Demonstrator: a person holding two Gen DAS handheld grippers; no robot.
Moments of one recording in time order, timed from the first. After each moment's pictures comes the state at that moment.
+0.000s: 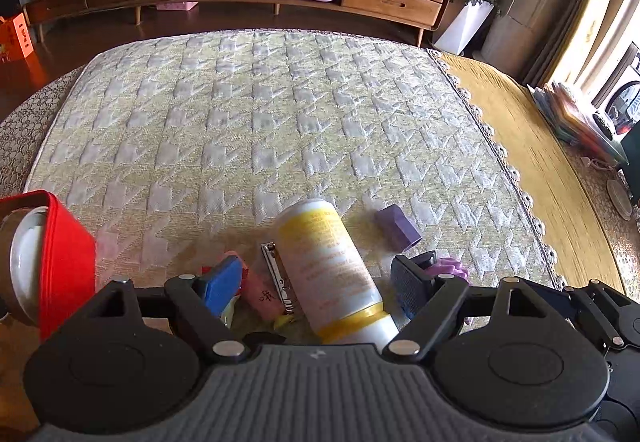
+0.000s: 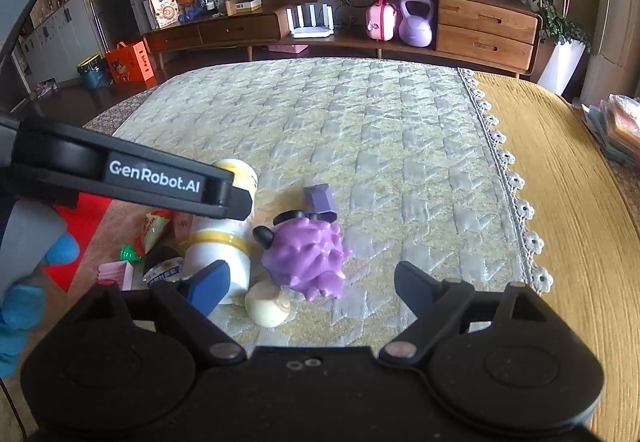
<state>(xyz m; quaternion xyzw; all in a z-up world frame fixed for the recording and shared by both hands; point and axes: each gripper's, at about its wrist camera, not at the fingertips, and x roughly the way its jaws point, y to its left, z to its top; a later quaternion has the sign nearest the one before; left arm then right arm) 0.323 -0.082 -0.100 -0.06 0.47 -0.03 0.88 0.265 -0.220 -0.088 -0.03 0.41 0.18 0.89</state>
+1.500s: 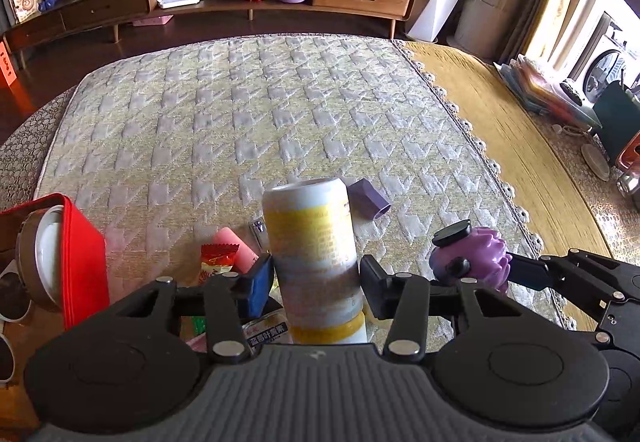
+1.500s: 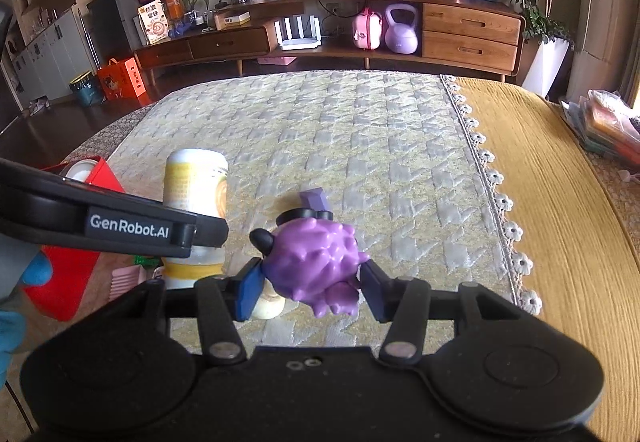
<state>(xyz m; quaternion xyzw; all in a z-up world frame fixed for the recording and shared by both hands) 0.288 -0.087 -0.075 -0.02 0.47 -0.07 0.88 0.239 -0.226 -0.068 -0.01 0.40 0.16 0.90</state>
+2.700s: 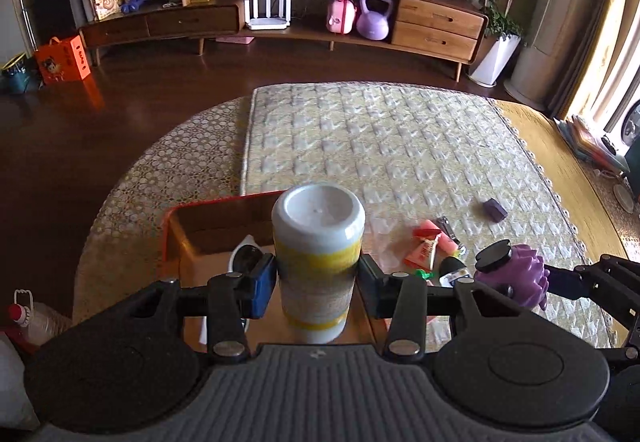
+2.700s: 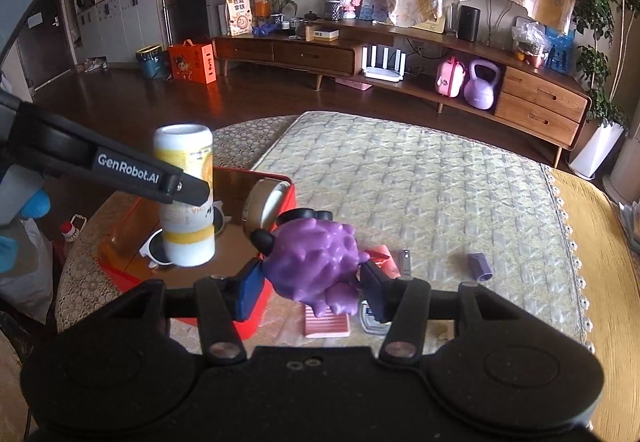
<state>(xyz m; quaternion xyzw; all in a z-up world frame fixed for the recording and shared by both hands) 0.198 0.103 0.008 -0.04 0.44 0.01 0.90 0.170 -0.065 0.000 -0.09 0.36 0.25 0.89</state>
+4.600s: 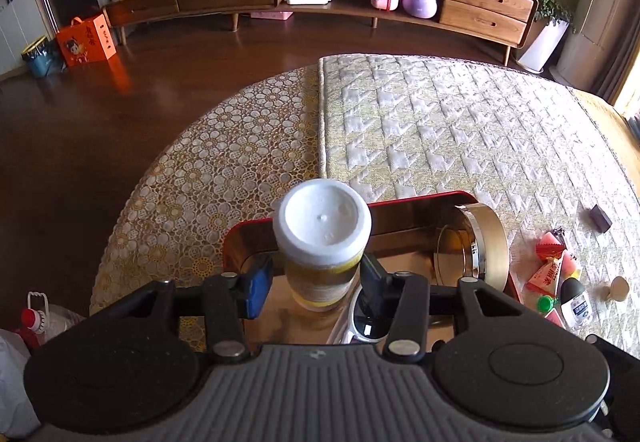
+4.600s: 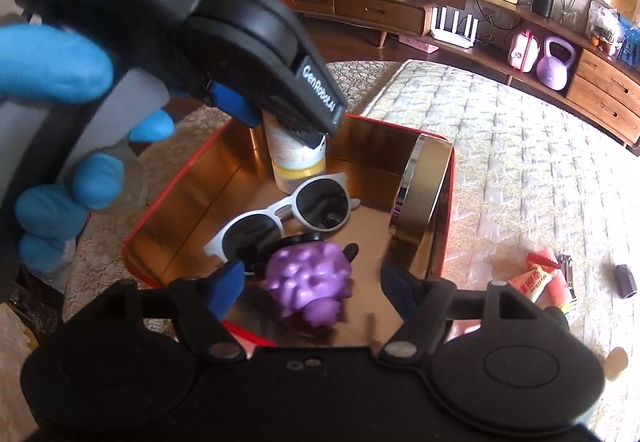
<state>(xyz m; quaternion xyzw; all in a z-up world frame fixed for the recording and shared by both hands) 0.266 0.169 -0.063 -0.02 0.46 0.06 0.88 0.191 0.052 -0.072 -0.12 0.41 0.31 0.85</state>
